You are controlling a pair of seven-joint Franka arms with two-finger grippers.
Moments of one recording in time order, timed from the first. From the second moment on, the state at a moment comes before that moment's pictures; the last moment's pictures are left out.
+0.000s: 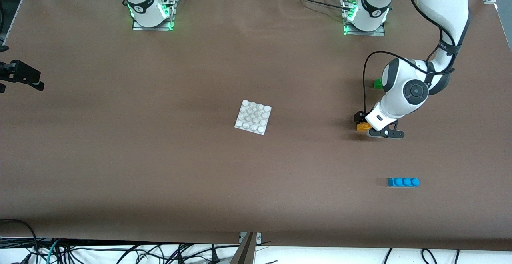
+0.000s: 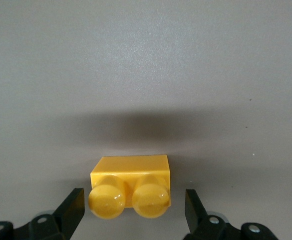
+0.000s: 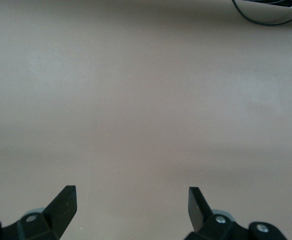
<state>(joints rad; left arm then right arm) -0.07 0.40 -0.05 -2.16 0.03 2.50 -0.08 0.10 0.13 -0.19 -1.44 -0.01 1.60 -0.18</state>
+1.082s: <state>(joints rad) -0.22 0.25 -0.11 -2.11 -0.04 2.32 -0.09 0.09 0.13 -0.19 -1.44 -0.01 1.60 -0.18</state>
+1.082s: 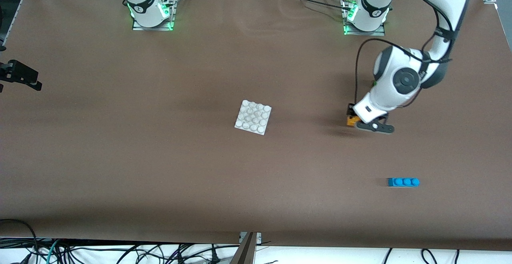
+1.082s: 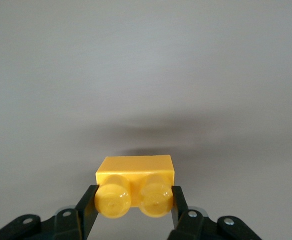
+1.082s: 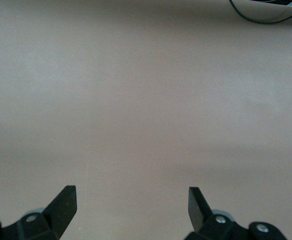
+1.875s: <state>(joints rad) -0.70 0.54 -0.13 -1.66 -0.11 2.20 -0.36 0.09 0.13 -0.19 -1.44 -0.01 1.60 -0.18</state>
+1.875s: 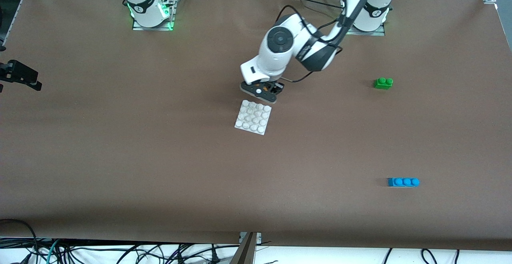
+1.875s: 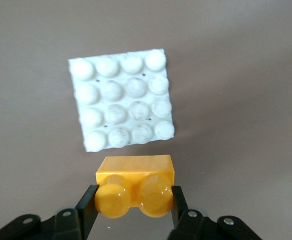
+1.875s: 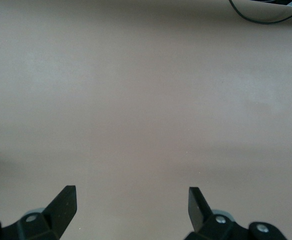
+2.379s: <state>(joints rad) -0.74 0.70 -0.08 -1.44 -0.09 2.03 -0.42 0.09 0.13 -0.19 -1.44 -0.01 1.60 -0.18</state>
